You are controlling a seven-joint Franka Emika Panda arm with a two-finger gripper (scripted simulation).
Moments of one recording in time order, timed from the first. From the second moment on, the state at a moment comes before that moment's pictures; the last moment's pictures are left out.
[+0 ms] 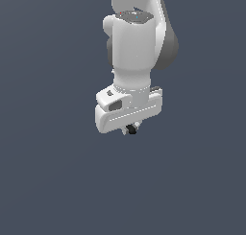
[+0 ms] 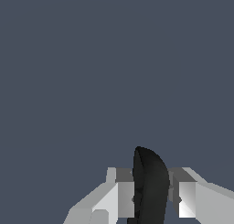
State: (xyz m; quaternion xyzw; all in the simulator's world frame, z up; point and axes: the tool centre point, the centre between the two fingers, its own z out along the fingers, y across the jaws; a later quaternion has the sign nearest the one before) arm 0.098 0.023 0.261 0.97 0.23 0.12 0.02
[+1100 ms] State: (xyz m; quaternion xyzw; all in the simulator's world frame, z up) arm 0.148 -0.018 0.378 0.97 0.23 0.12 0.02
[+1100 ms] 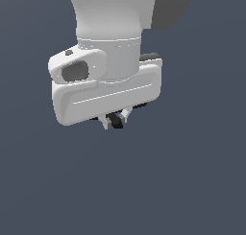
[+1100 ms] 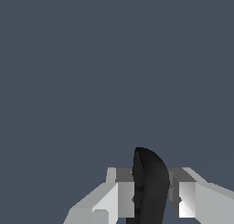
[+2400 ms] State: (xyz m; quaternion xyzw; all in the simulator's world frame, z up) arm 0.117 -0.022 0.462 0.97 0.23 0.12 0.02
